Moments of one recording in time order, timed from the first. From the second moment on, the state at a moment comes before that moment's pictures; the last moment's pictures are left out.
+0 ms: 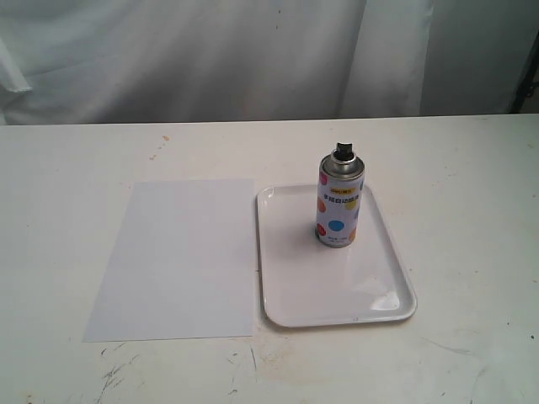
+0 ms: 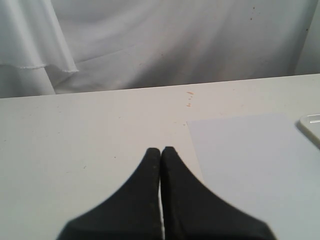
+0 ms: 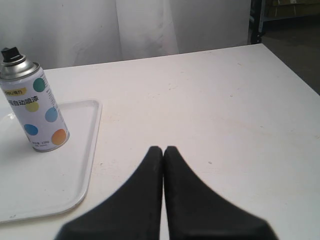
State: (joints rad) left arm 0.00 0.19 -0.10 -0.29 0.22 0.35; right arm 0.09 0.00 0.00 0.00 0.35 0.08
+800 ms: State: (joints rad) left arm 0.00 0.04 -0.08 -0.16 0.29 0.28; right arm 0.09 0.00 0.00 0.00 0.35 0.08
